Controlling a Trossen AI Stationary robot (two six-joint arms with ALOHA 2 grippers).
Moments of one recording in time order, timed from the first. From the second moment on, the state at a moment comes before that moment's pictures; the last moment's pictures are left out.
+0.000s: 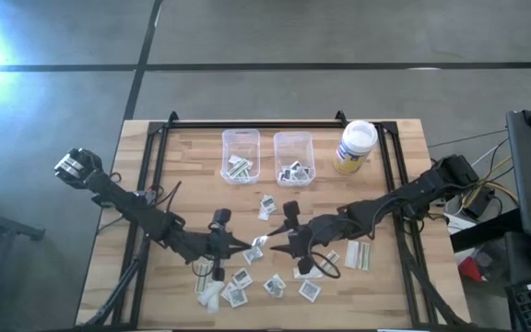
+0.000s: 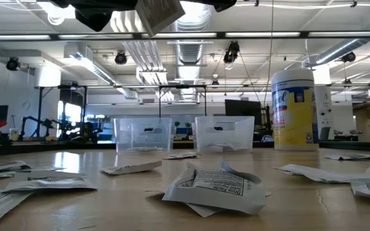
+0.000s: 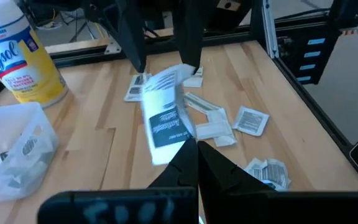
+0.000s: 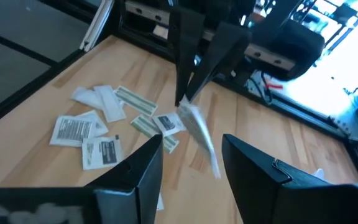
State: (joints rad) left arm -0.56 1.34 0.79 0.17 -0.50 -0.12; right arm 0.37 1.59 1.04 0.15 0.24 -0.24
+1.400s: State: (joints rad) left arm -0.54 1.34 0.79 0.25 -0.49 -0.02; right arm 0.34 1.59 1.04 0.12 0.18 -0.13
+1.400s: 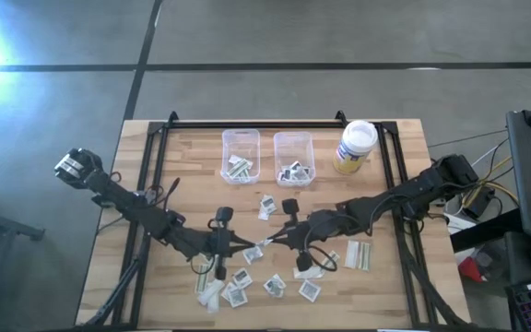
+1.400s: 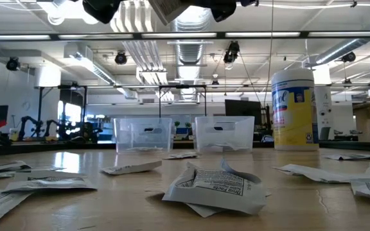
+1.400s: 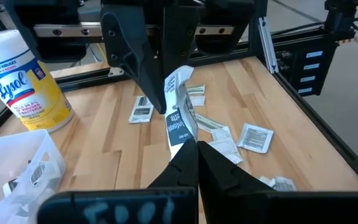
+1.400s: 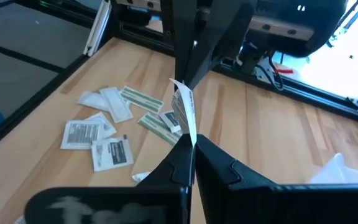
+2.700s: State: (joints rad) left arm -0.54 1.34 0.78 0.09 -0.50 -0.19; right arm 0.18 1.59 1.04 -0.18 0.85 -0.12
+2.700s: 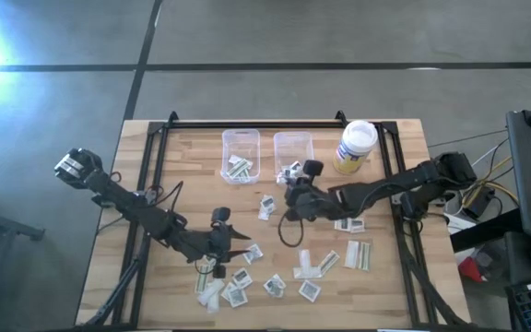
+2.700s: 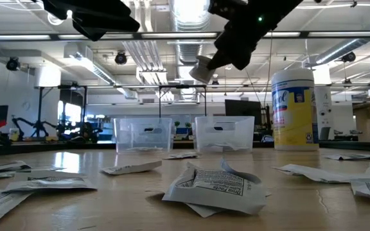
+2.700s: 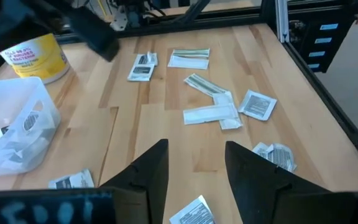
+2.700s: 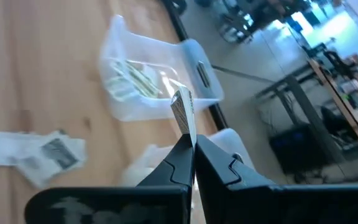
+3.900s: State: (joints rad) left arm -0.54 1.24 0.78 -0.08 -0.59 -0.31; right arm -0.21 1.59 1.02 -0.29 0.48 0.21
